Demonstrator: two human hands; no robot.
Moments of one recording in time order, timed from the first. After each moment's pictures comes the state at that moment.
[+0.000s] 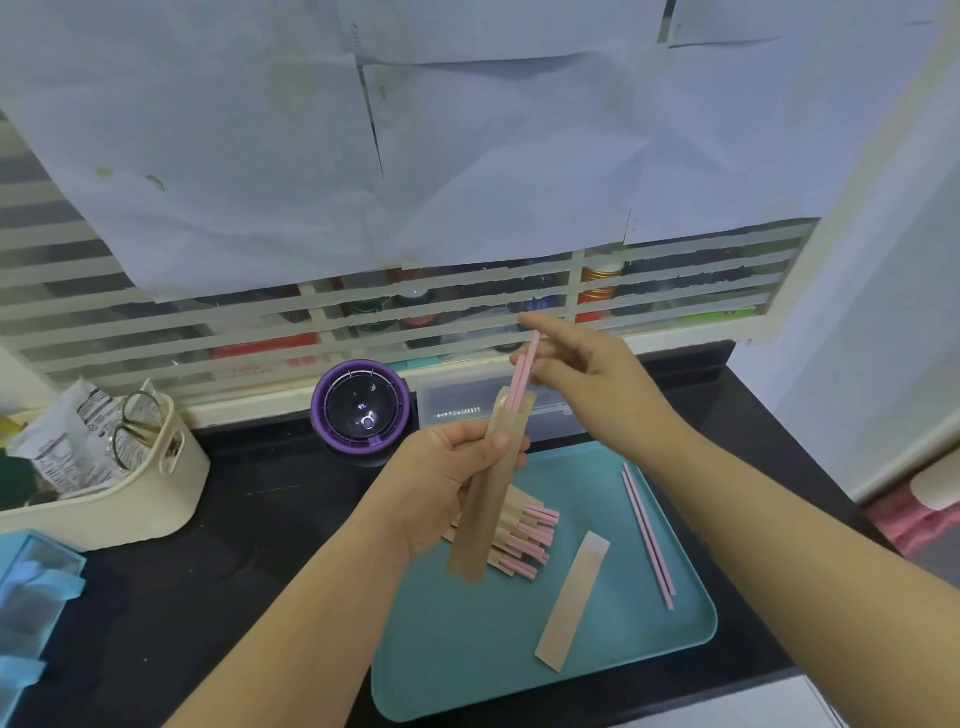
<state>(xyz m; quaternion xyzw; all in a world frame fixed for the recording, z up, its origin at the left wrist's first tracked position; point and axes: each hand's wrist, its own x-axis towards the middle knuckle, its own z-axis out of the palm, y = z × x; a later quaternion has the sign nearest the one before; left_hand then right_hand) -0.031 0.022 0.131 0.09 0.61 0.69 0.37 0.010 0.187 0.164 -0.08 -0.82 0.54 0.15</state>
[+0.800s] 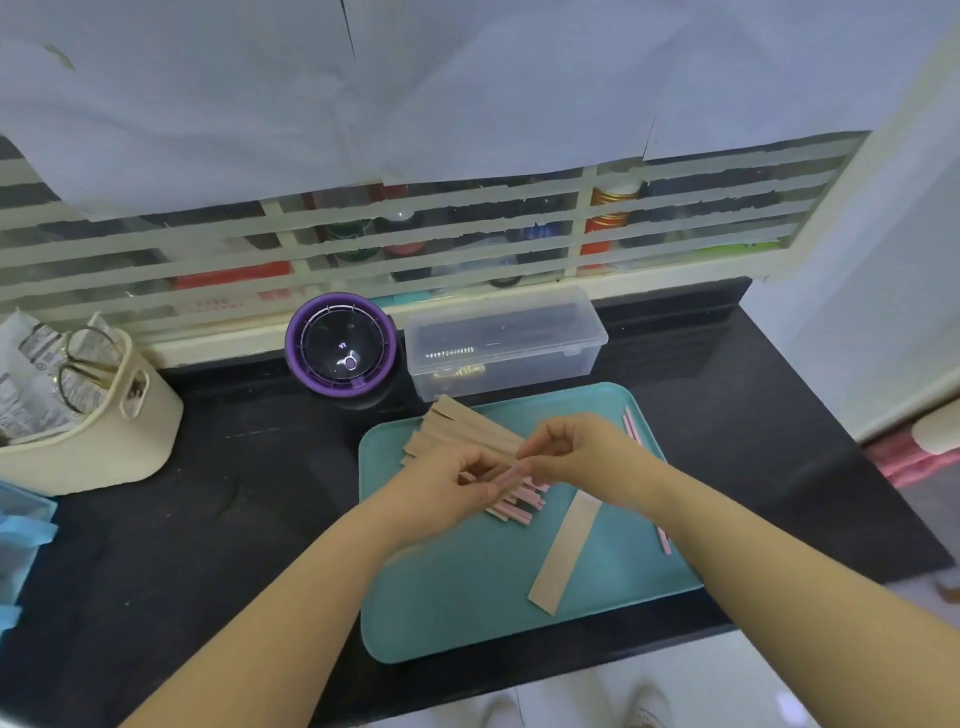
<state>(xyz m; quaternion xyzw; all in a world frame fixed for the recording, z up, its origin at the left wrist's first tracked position) -0.039 0.012 0.053 0.30 0.79 0.38 0.37 0.032 0.188 0.061 -0.15 -0.81 0.55 -0.12</state>
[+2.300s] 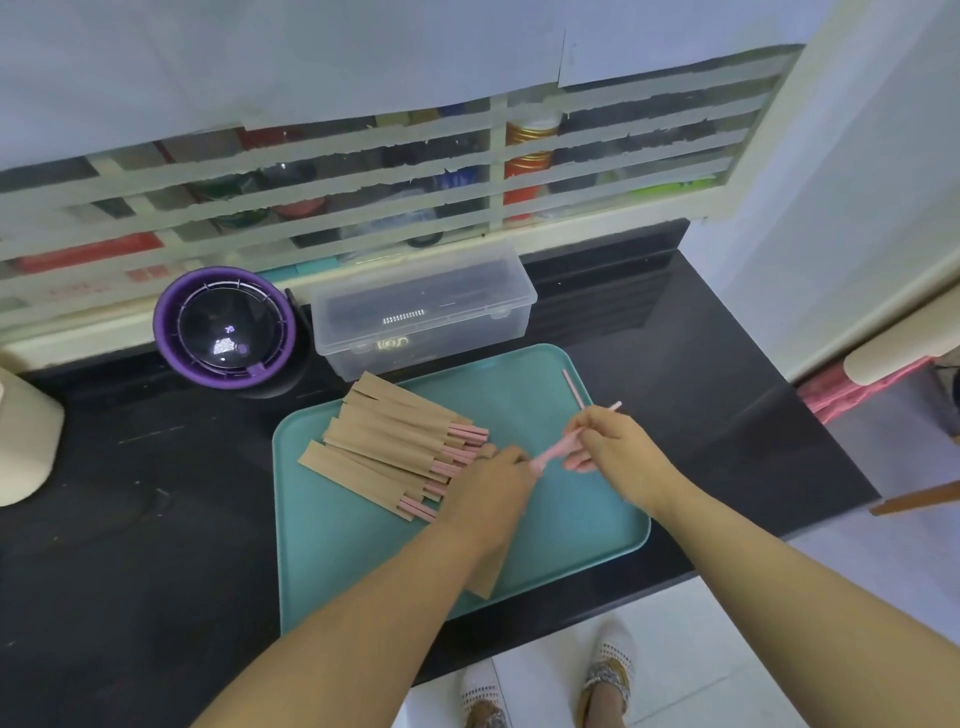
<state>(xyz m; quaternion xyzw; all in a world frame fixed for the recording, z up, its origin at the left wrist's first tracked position) 0.011 0.117 -0.047 0.47 0.85 0.08 0.22 0.088 0.262 -0.011 -0.33 -0.75 0.57 -0.04</state>
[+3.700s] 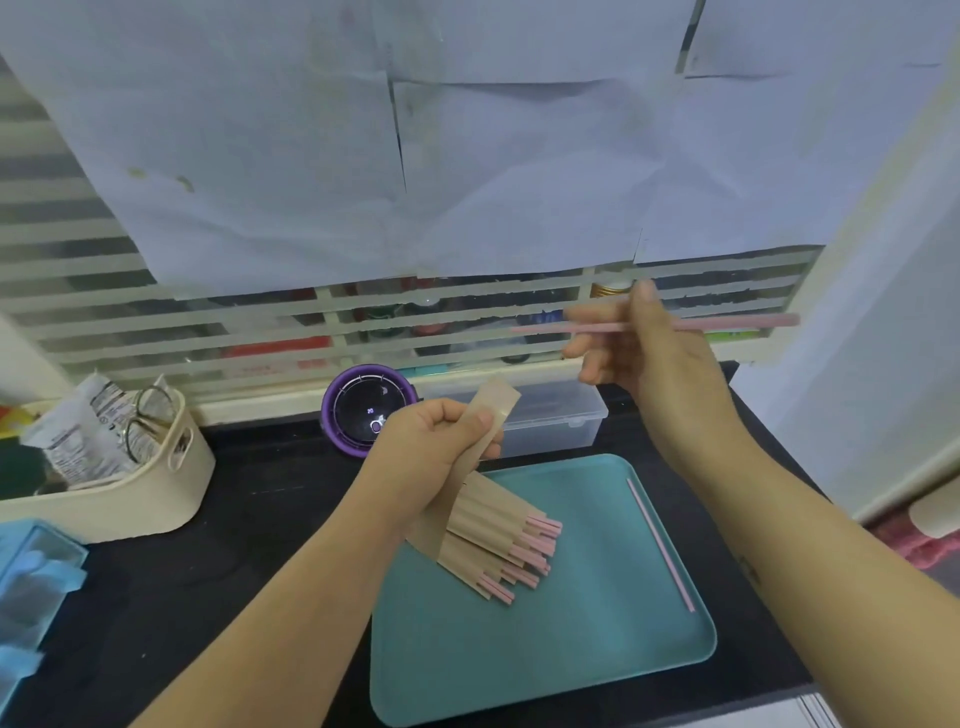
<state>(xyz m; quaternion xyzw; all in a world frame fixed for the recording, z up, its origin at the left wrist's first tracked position) -0.039 0.009 0.153 0.11 0.73 0.63 0.25 0.033 0.183 0.197 -0.09 -0.70 0.66 0.24</state>
